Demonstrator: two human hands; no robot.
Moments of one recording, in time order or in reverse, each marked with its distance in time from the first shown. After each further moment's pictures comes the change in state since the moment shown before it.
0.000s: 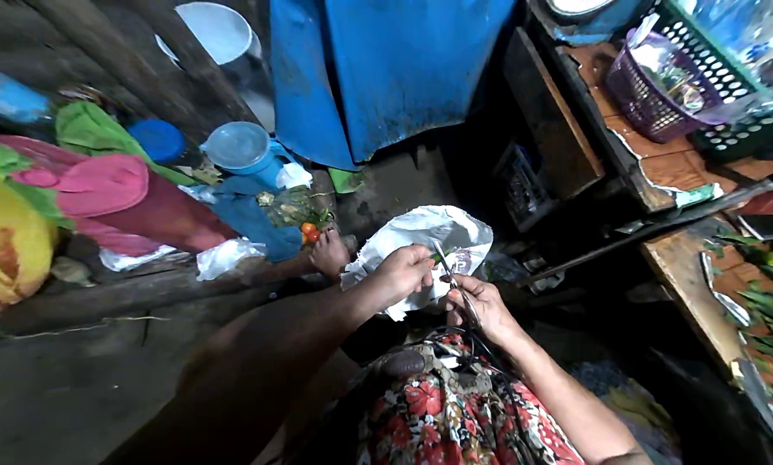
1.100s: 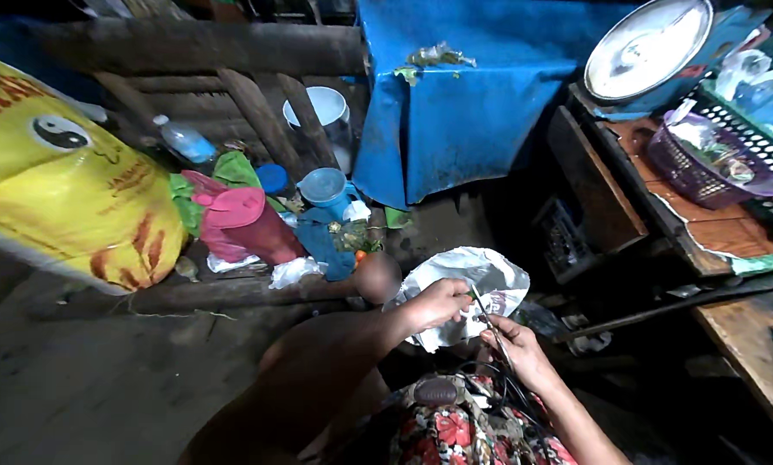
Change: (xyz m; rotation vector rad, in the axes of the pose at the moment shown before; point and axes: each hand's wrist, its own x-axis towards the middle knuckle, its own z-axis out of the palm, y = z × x) left_hand -0.007 0.004 -0.007 0.087 -0.049 0.037; right_hand -0.001 0.007 -0.009 -0.289 0.026 0.037
